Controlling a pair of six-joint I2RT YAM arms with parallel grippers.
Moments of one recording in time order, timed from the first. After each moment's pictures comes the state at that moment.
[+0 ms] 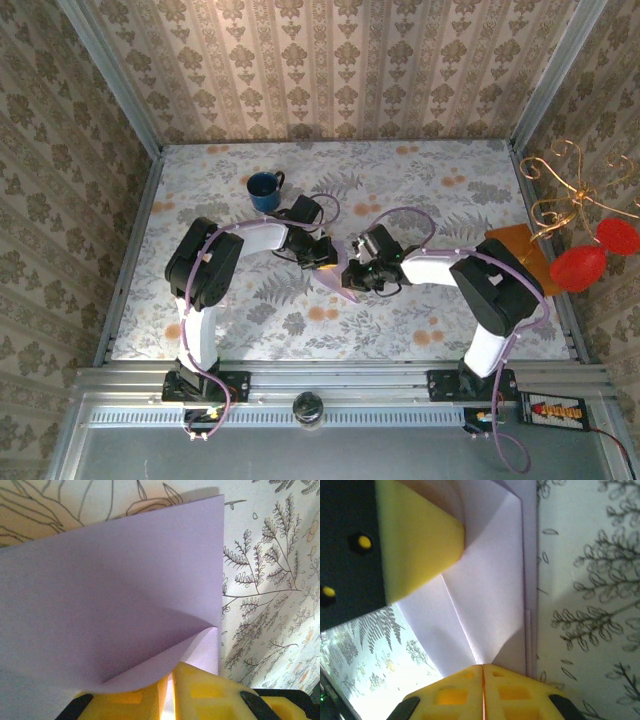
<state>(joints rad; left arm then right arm) -0.63 2.00 1.21 -0.41 0.50 -0.64 0.59 1.74 0.80 -0.08 -0.42 0.71</state>
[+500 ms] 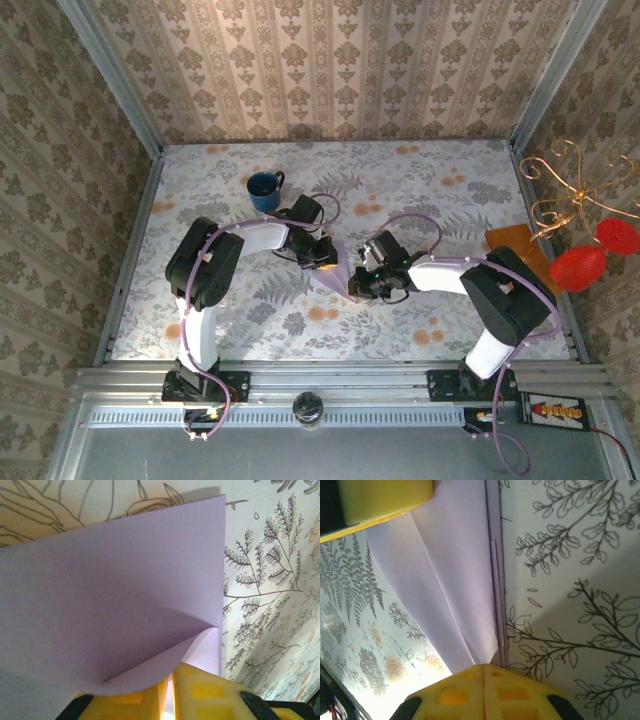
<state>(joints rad) -0.63 2.00 1.22 -0.43 0.50 -0.64 0.59 1.67 0.73 -0.12 -0.43 0.71</state>
